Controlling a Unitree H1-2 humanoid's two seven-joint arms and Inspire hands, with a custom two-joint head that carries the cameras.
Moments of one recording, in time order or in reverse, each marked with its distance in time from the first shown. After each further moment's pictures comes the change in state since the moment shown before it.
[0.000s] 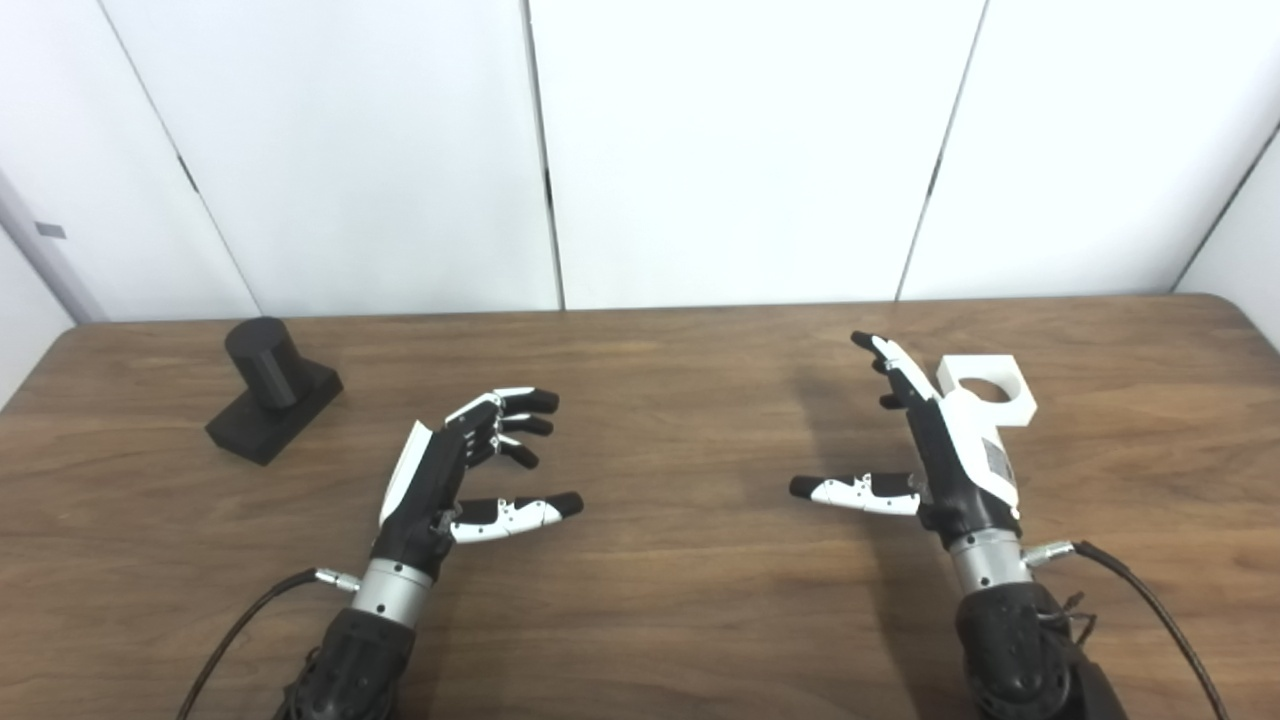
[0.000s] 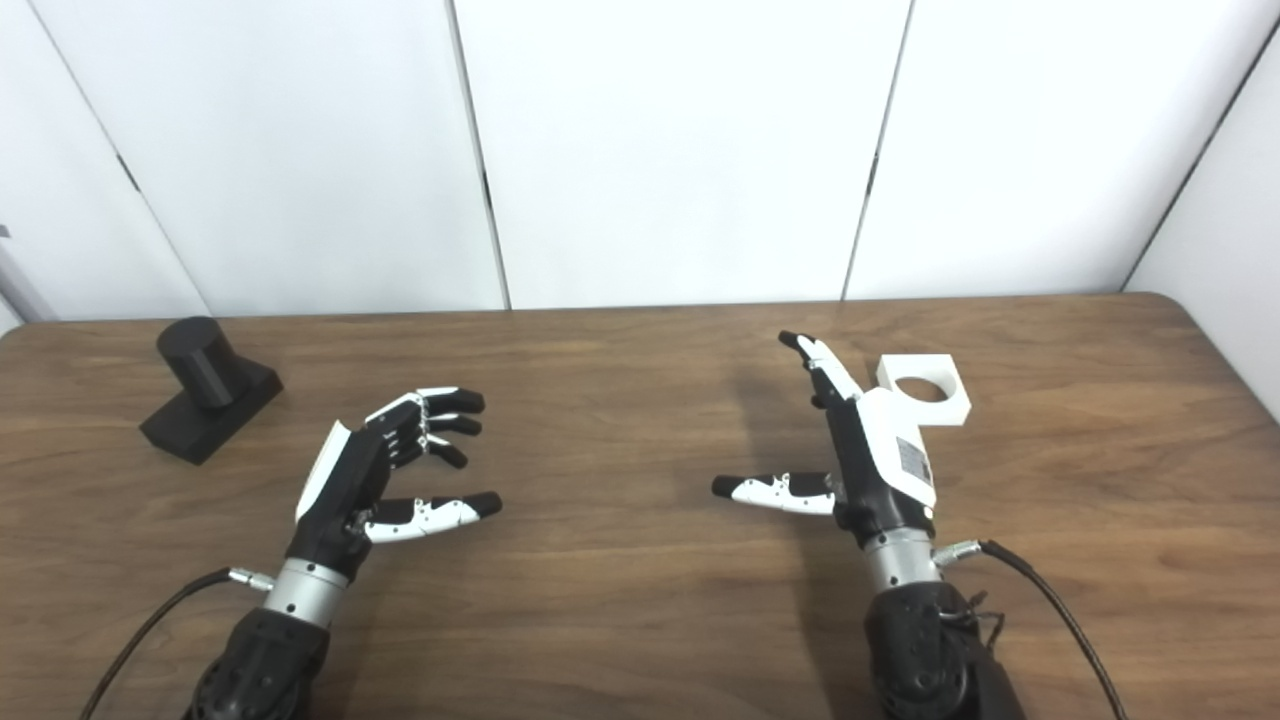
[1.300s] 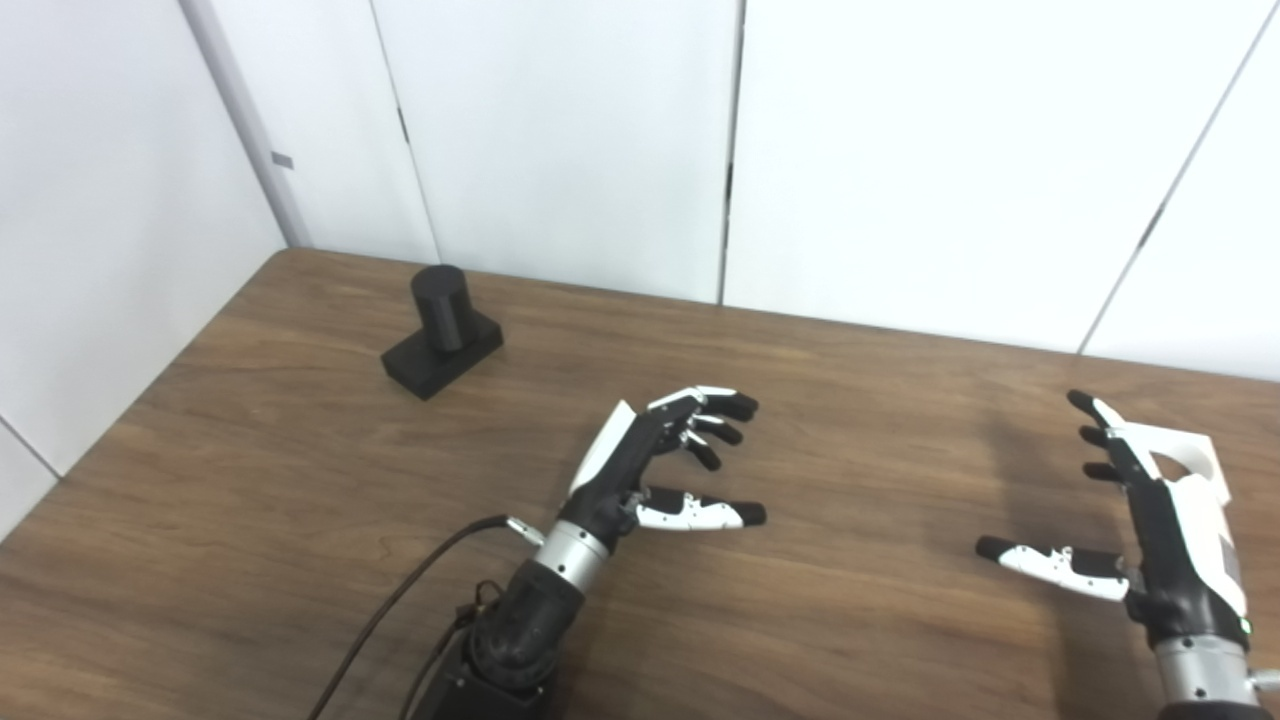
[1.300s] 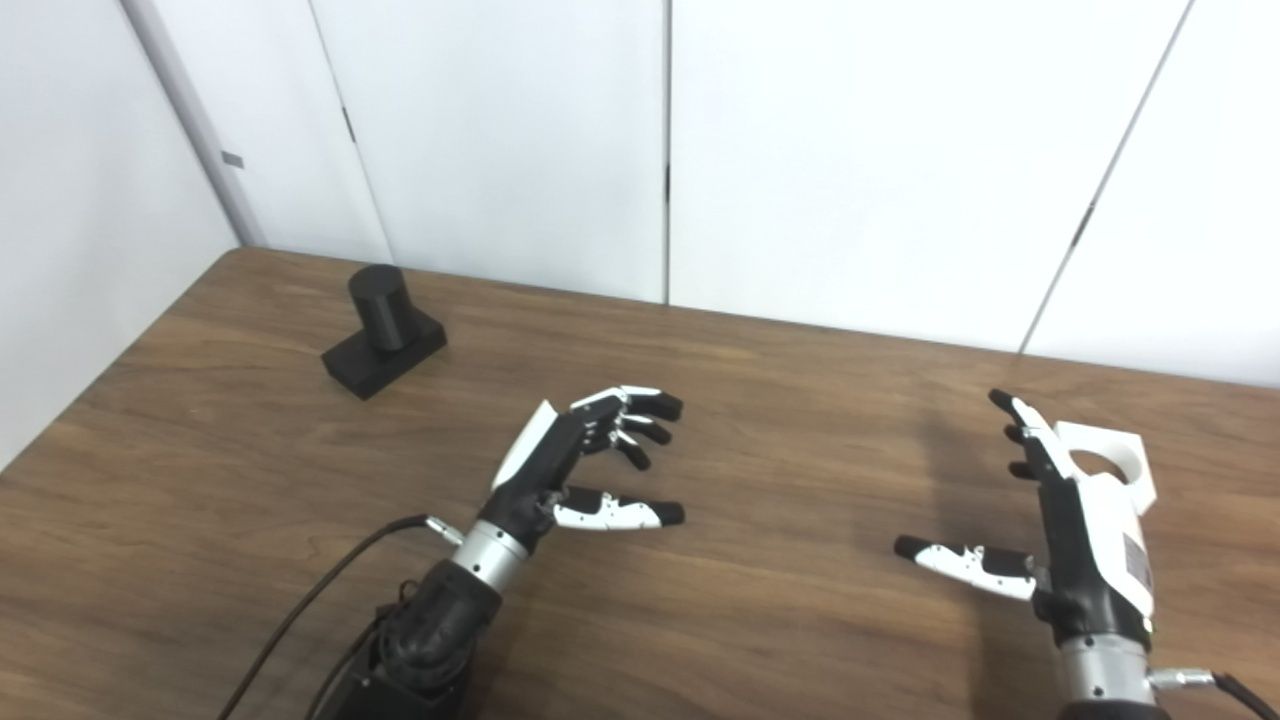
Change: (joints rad) left arm -0.001 -0.078 -0.056 0.038 0.090 0.001 0.045; right arm 0.023 -0.079 -0.040 0.012 0.131 -0.051 0.041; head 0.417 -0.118
